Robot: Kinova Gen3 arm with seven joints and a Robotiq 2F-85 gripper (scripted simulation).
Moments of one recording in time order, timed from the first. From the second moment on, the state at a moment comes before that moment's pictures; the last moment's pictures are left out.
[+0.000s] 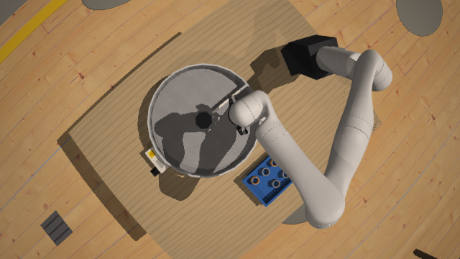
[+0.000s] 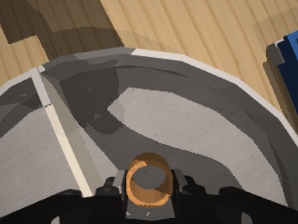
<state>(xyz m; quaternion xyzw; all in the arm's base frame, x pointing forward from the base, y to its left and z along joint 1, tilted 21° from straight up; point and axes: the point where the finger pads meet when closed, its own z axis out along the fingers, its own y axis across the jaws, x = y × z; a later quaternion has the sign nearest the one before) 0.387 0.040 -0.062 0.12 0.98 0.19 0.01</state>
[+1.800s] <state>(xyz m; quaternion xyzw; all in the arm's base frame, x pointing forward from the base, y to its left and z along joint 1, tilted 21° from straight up) 0.389 0.049 -0.086 0.12 0.98 0.19 0.01</state>
